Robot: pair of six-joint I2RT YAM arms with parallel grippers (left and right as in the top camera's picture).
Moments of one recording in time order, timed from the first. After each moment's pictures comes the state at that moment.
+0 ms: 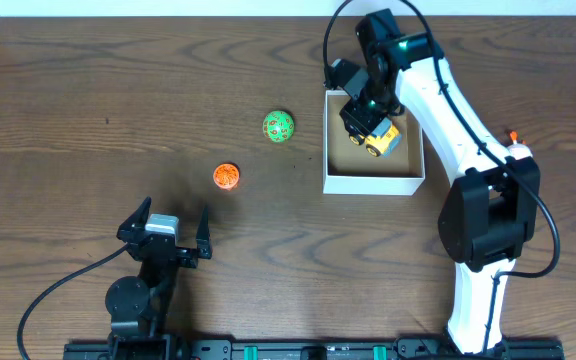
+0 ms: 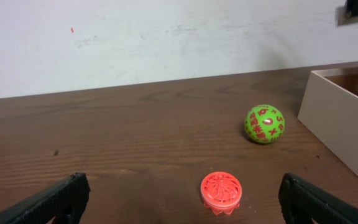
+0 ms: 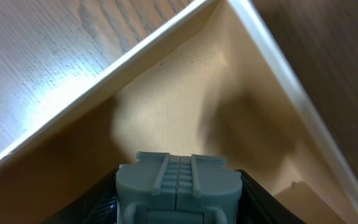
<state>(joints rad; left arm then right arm) 0.01 0.03 0.02 -0.10 0.16 0.06 0.32 2.15 1.93 -1.15 -0.13 -0.54</state>
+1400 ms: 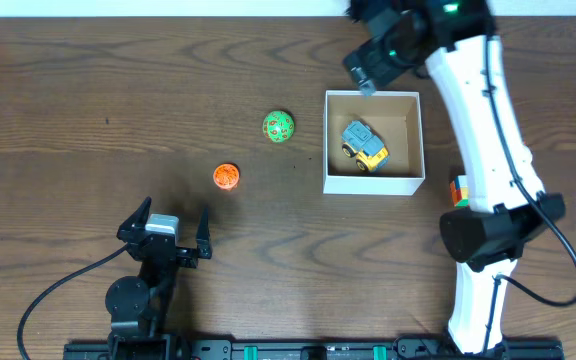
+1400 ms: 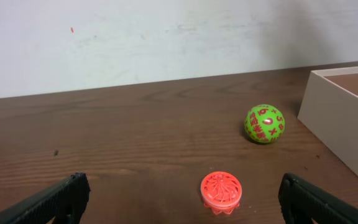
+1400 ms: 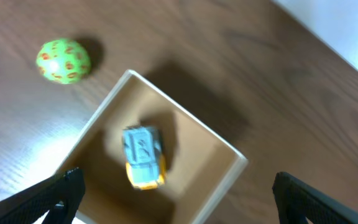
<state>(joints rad) 0.01 0.03 0.02 -0.10 0.16 0.06 0.30 2.15 2.56 -1.52 0.02 -0.24</state>
